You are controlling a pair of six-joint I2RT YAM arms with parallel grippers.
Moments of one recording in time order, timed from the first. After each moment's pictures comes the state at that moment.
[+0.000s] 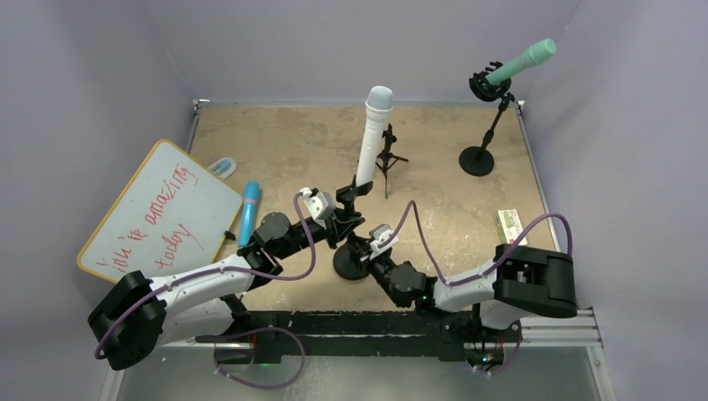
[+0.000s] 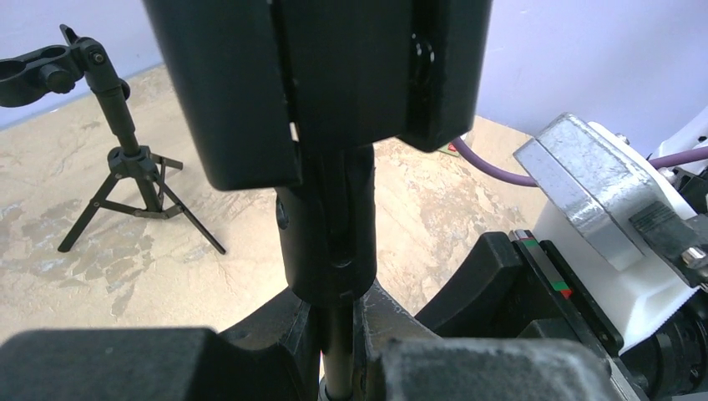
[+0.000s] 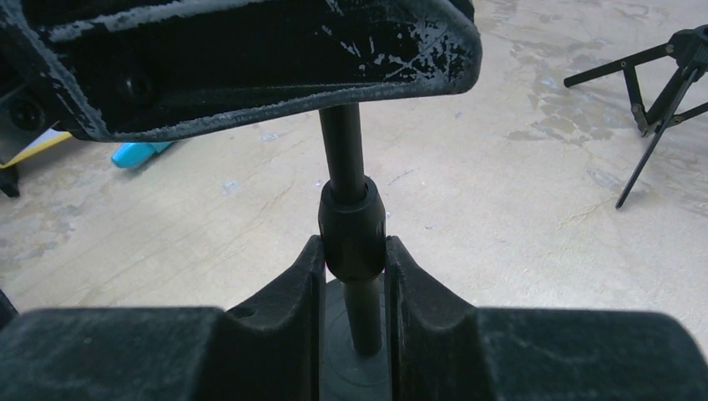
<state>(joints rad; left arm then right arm) -0.83 1.08 0.41 0.74 0.22 -0.12 1.34 1.47 0.33 1.11 0.71 0.12</state>
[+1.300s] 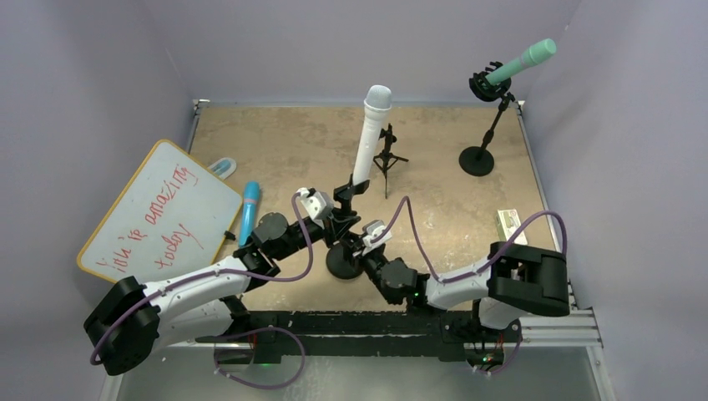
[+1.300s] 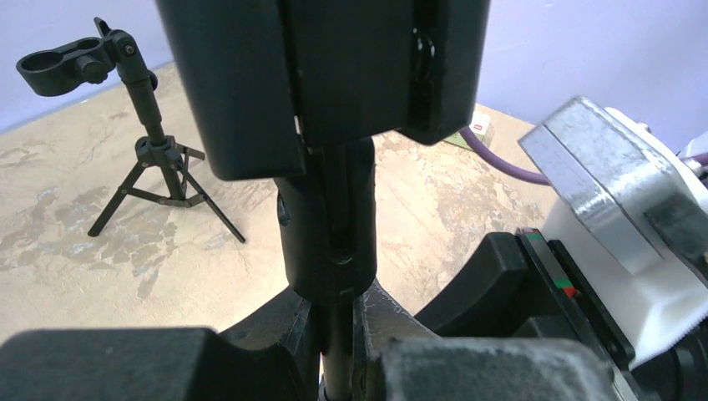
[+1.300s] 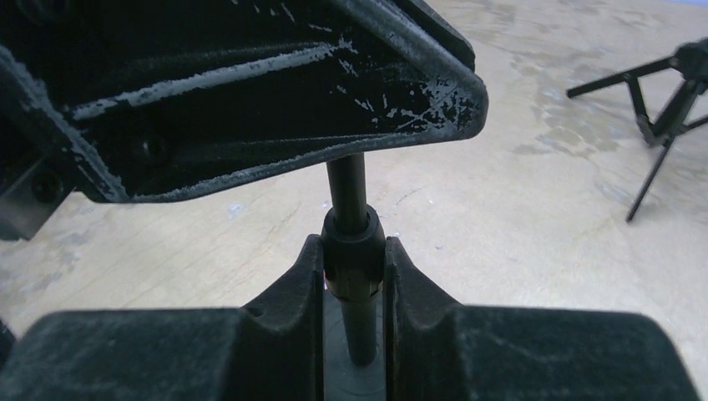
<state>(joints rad) -0.82 1.03 0.41 0.67 0.18 -0.10 1.31 1.49 0.39 1.08 0.65 0.14</state>
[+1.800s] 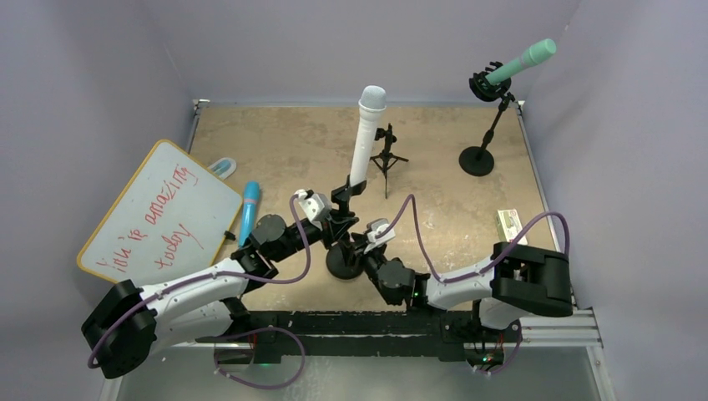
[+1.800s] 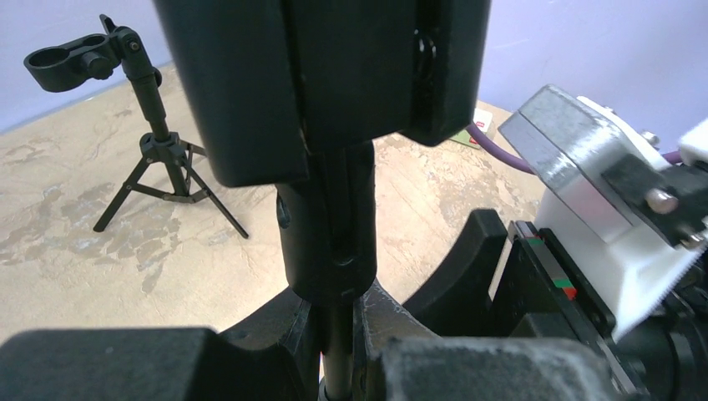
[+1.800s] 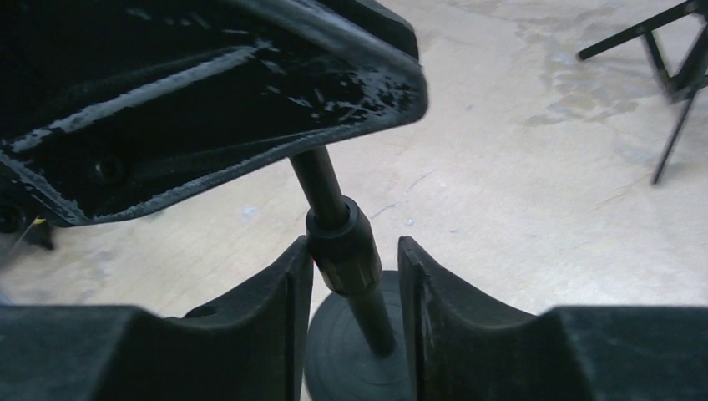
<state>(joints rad) -0.83 1.01 0.40 0.65 0.18 -0.09 1.35 1.51 0.44 0.99 0.80 0.27</state>
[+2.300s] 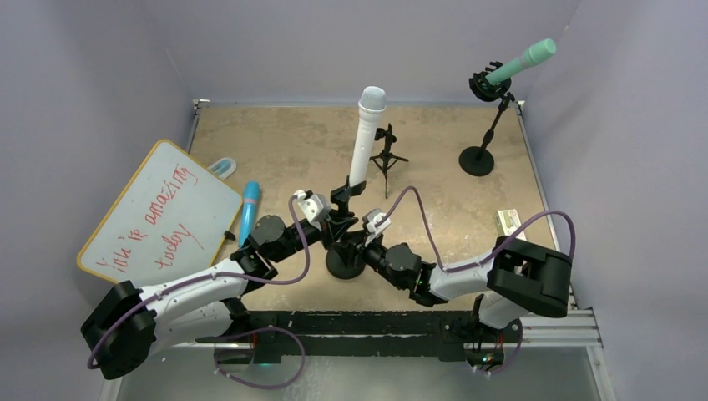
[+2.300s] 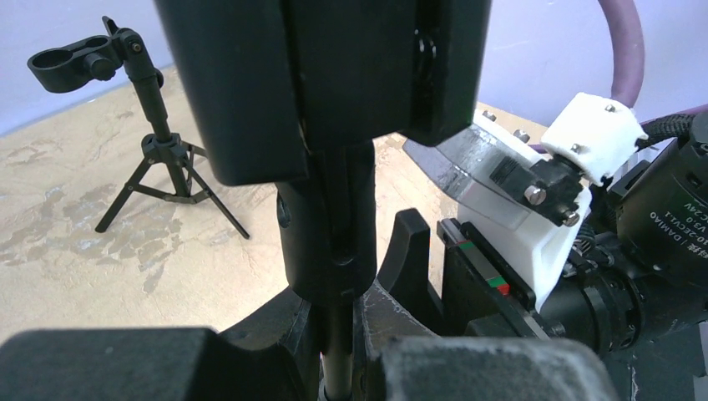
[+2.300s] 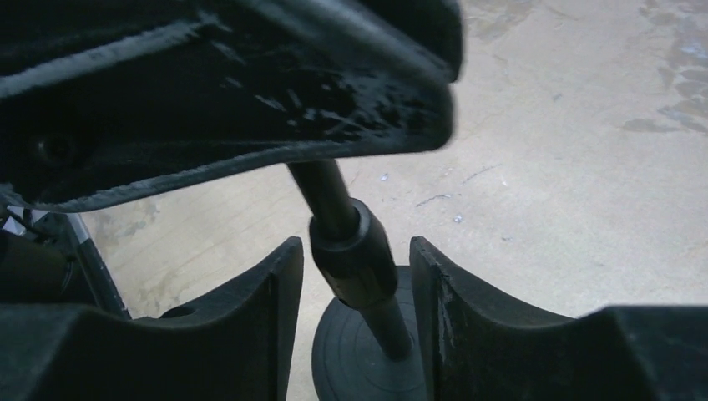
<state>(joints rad) -0.82 1.00 0.39 0.67 0.18 -0.09 1.19 1.49 0.38 1.01 0.37 0.32</state>
